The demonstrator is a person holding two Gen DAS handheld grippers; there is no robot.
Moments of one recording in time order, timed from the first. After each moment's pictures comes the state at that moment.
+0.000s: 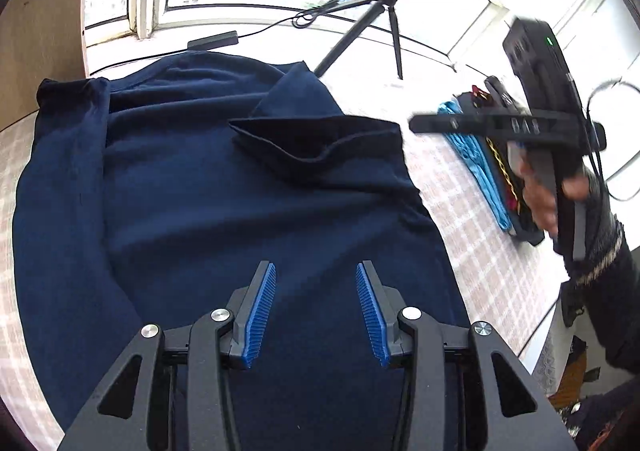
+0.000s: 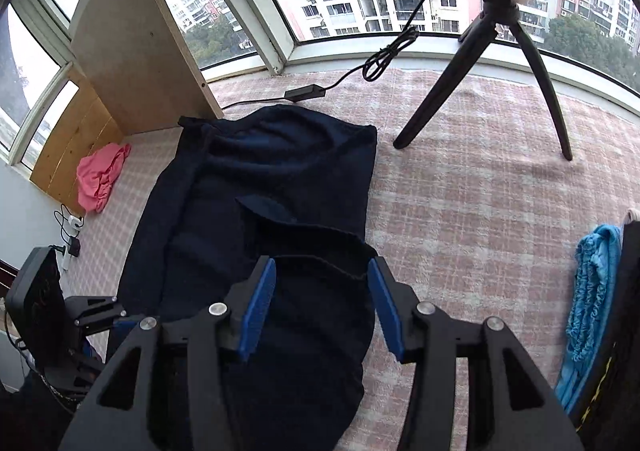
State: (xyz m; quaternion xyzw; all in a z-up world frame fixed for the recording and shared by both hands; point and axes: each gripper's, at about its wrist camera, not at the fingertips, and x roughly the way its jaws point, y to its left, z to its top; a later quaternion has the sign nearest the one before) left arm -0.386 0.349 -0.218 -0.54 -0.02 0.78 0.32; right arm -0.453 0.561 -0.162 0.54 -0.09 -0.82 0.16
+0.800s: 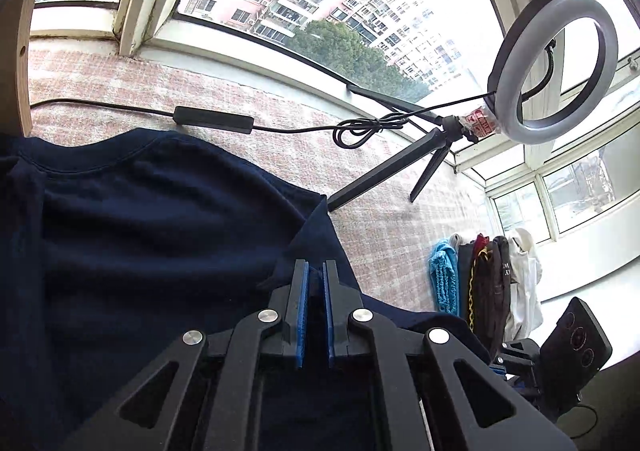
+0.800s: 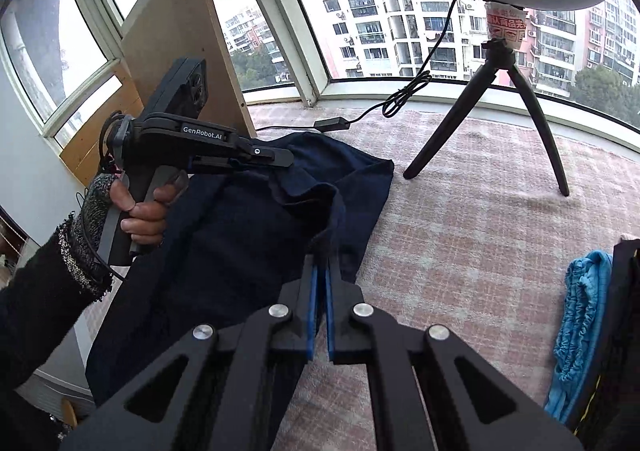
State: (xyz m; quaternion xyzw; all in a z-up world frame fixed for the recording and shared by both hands) left arm -0.533 0.370 -0.224 -0.54 -0.18 0.76 0.31; right arm -0.416 0.567 -0.137 0.44 -0.05 -0.86 0.26
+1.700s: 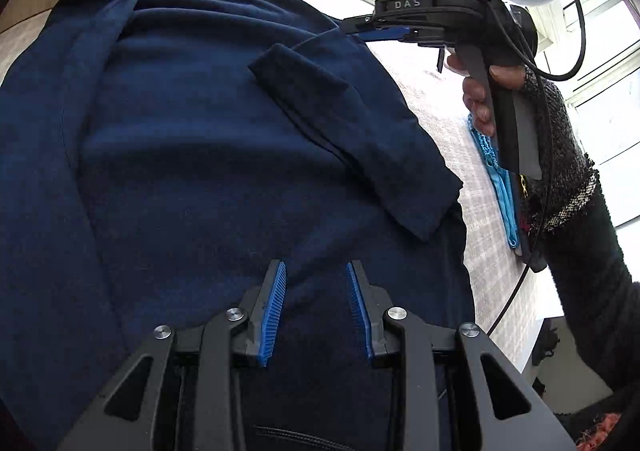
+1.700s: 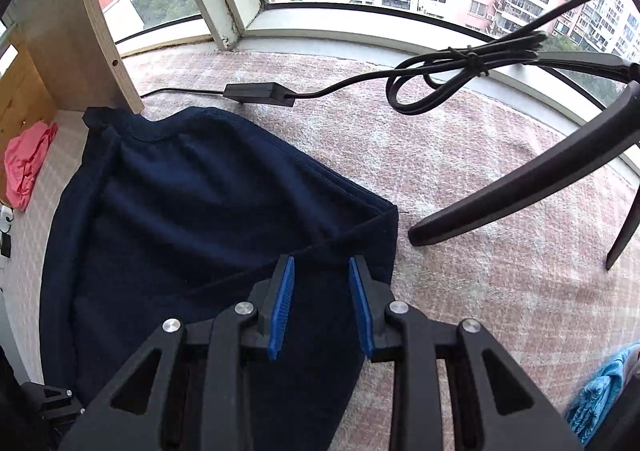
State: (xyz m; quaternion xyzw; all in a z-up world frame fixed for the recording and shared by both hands) left arm -0.368 0.349 -0.275 -0.59 -0.10 0.75 0.28; right arm -0.586 0.514 -0.207 0.55 0.00 -0.82 0.13
